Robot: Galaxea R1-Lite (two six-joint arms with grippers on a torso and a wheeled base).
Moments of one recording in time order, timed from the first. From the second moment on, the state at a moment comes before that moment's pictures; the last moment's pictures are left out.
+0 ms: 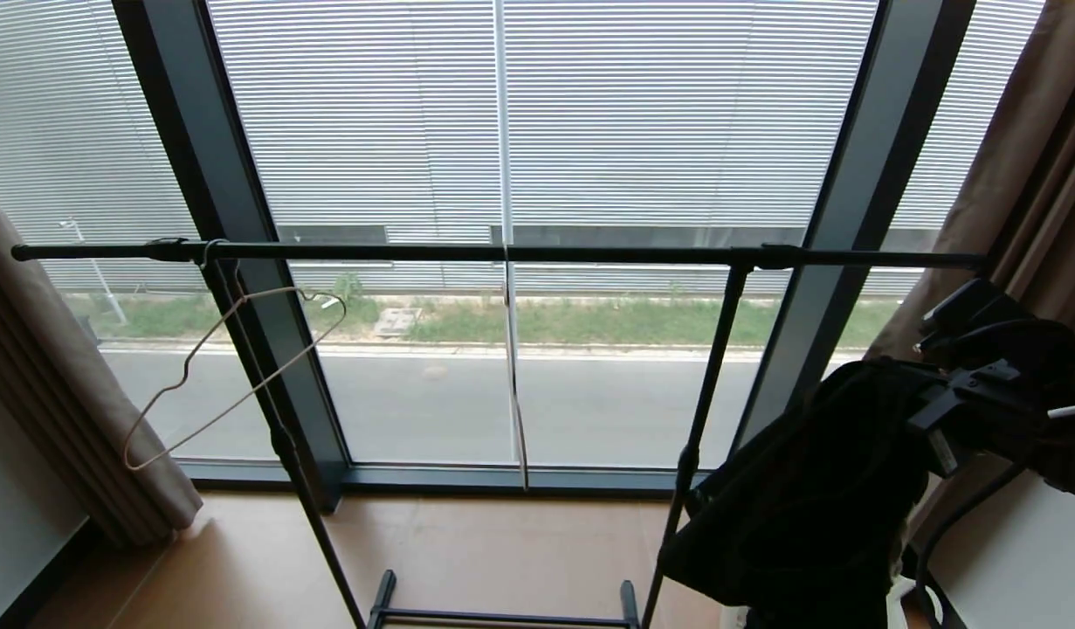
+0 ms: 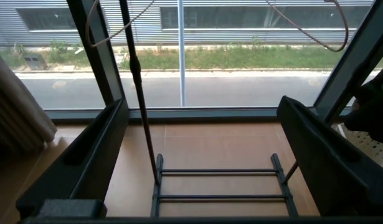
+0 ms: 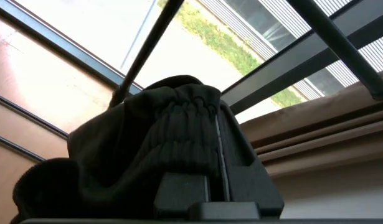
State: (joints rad) left arm 0.00 0.00 -0.05 0.15 -0.04 0.03; right arm 0.22 1.36 -0.58 -0.42 -0.10 -0.51
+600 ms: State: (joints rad) left arm 0.00 0.00 -0.05 0.14 -0.04 0.03; right arm 0.22 1.35 -0.57 -0.42 -0.10 -0.51
